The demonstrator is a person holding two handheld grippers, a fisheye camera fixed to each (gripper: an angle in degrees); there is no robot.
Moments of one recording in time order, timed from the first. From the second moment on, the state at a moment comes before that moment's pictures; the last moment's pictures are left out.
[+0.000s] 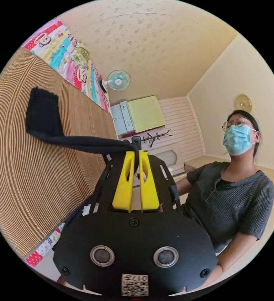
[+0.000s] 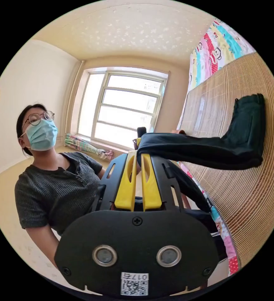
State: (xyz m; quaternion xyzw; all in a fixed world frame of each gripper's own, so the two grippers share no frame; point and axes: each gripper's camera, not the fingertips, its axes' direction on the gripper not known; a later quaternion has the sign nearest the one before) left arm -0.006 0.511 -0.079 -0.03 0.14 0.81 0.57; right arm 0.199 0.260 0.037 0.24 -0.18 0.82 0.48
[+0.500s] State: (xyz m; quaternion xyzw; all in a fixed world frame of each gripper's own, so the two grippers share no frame) left arm -0.055 0.737 -0.057 0.07 0.05 0.89 0.45; right arm 0.309 0.147 -0.054 0.13 -0.10 0.76 0.63
